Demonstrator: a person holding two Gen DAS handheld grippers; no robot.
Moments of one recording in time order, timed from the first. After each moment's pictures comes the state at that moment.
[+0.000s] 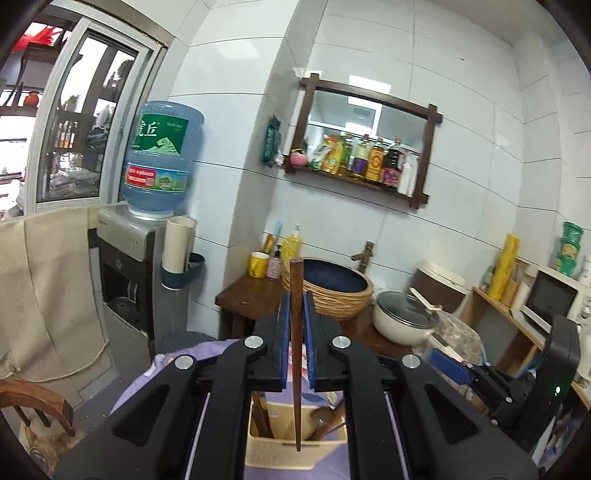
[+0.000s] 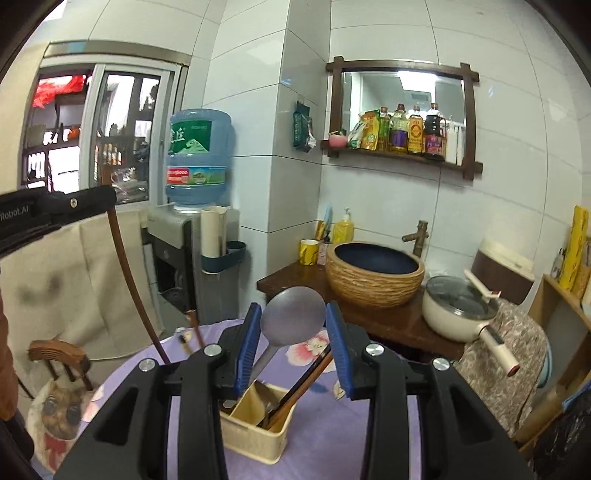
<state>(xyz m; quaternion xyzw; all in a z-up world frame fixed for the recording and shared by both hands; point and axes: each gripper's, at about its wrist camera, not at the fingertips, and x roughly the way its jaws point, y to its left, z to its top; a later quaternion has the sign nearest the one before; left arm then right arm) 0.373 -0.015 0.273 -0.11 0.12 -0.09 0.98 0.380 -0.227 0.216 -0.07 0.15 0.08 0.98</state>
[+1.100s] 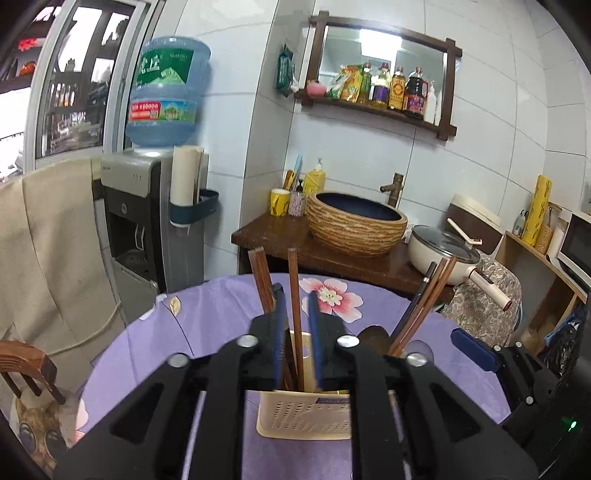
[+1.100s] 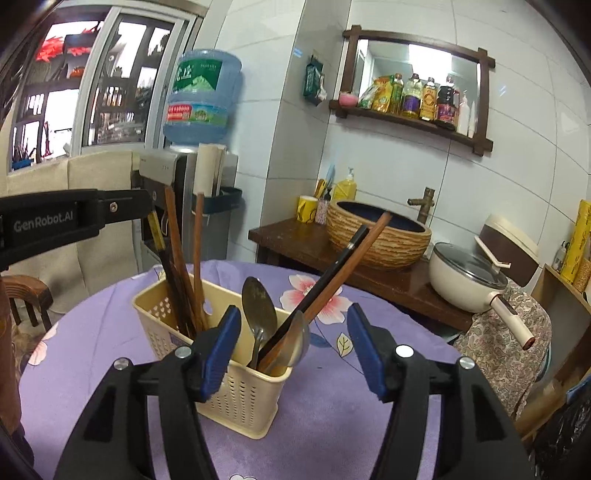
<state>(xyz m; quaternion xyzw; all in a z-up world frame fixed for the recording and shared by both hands) 0.414 -0.035 0.131 -0.06 0.20 -0.06 0.98 0.394 -0.213 0.094 -0.11 0.18 0.07 0.98</state>
